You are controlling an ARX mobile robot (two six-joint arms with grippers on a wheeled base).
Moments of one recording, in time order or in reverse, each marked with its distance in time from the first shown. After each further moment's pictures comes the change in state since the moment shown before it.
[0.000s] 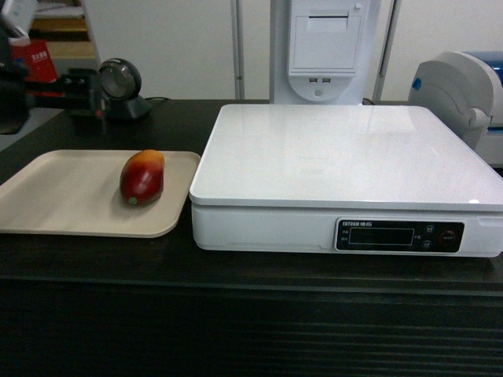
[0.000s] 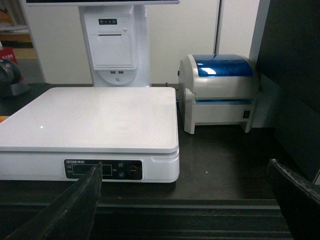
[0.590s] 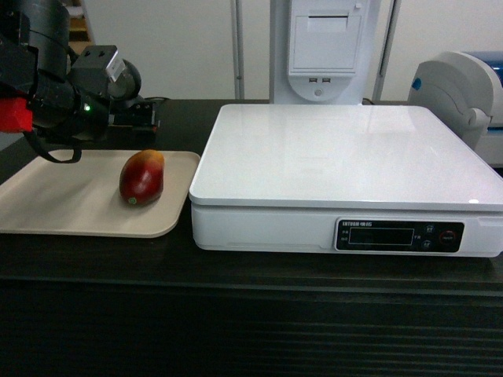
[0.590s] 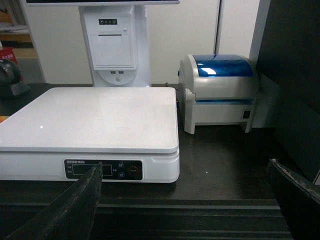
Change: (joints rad) left arm -0.005 0.460 0.636 -0.489 0.032 -0.013; right arm 0.000 0.000 0.000 0.000 0.000 0.000
